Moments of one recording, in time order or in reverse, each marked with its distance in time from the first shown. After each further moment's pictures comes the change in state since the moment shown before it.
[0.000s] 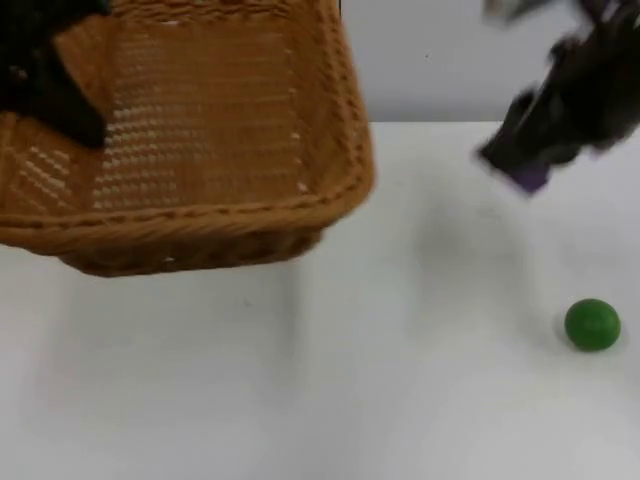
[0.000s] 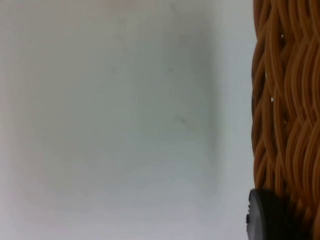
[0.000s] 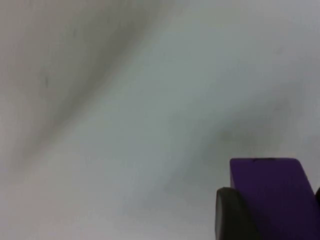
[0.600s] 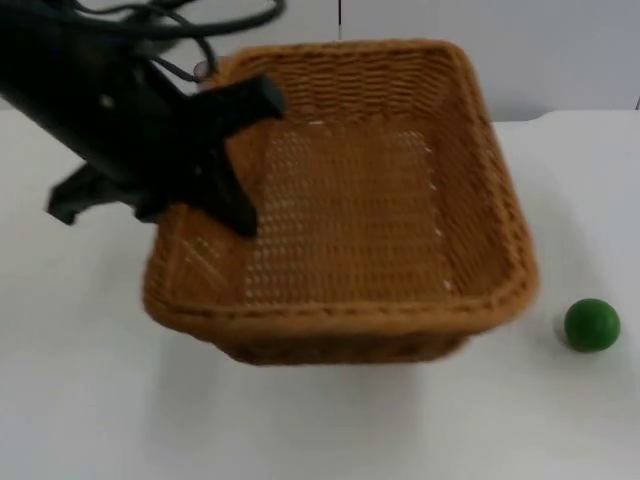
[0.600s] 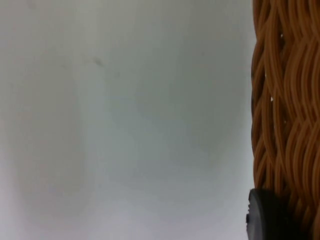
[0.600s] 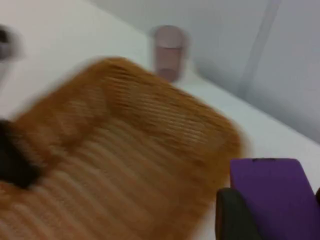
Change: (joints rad) right arm 0.114 -0.380 0.001 -0.204 0.074 0.304; left arm -0.245 0.197 0.000 -0.114 -0.092 0.006
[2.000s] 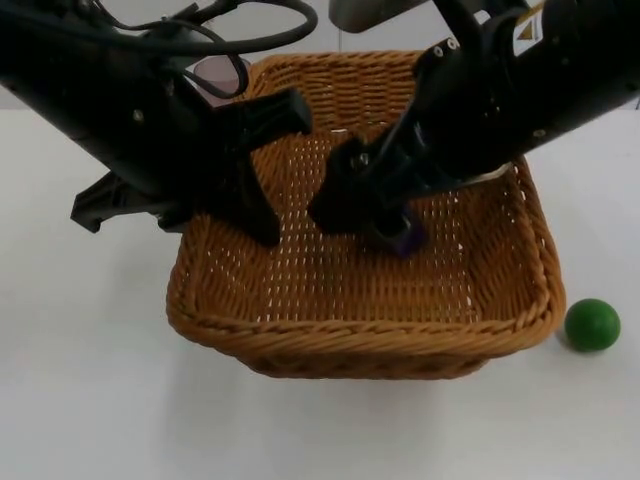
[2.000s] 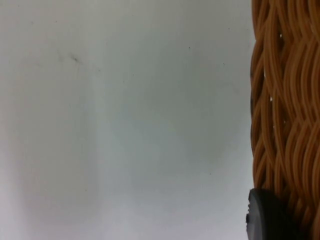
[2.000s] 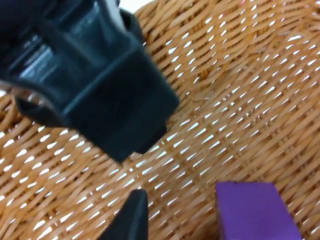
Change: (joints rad) right arm 0.208 0.401 0.000 -0.002 -0.148 0.061; left arm -0.038 0.015 0.000 -0.006 -0.025 0.000
